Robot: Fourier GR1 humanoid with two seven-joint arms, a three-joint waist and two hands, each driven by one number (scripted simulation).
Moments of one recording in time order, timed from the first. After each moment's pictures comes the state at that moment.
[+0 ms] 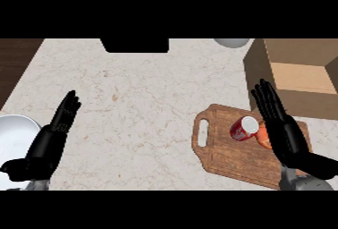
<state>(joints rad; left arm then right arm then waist) 0.00 0.50 -0.29 -1.67 0.25 0.29 -0.10 -0.07 -0.25 0.16 -1.62 -0.18 -0.03 -0.24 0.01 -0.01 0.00</state>
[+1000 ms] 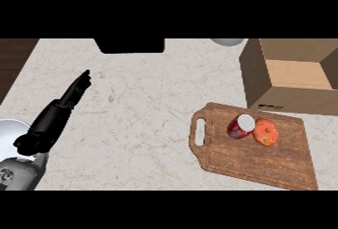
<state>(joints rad) -0.20 0.55 -0.29 -1.56 0.18 0.09 -0.11 0.15 -0.76 -0.29 -1.62 0.07 0.04 -0.41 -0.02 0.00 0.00</state>
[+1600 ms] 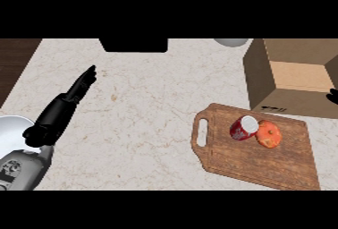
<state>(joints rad) -0.25 0.52 -0.28 -1.52 0.15 0.06 -0.09 0.11 -0.94 -0.05 -1.88 0.34 0.24 0.02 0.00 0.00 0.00</state>
